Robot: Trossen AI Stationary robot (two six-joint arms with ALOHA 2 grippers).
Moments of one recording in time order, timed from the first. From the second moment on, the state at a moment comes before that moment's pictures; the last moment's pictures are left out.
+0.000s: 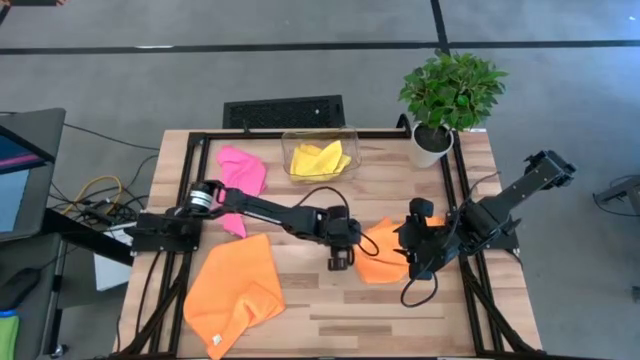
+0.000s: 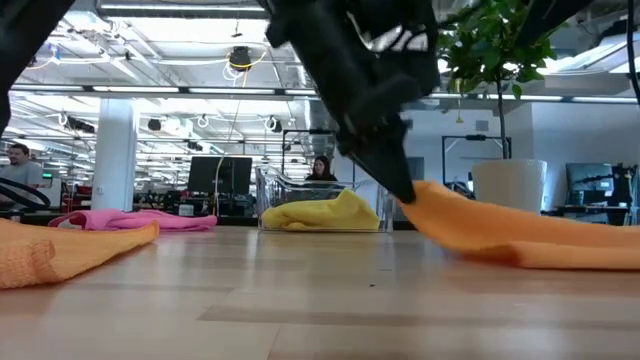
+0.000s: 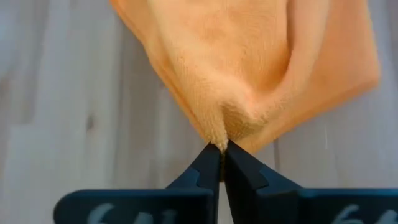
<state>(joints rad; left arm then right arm) -0.12 2.15 1.64 -0.48 -0.13 -0.06 0.60 1.20 1.11 -1.01 0.45 0.45</state>
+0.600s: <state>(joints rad) -0.20 1.96 1.64 -0.86 -0.34 0.07 0.48 1.21 1.00 -0.88 0.42 0.41</state>
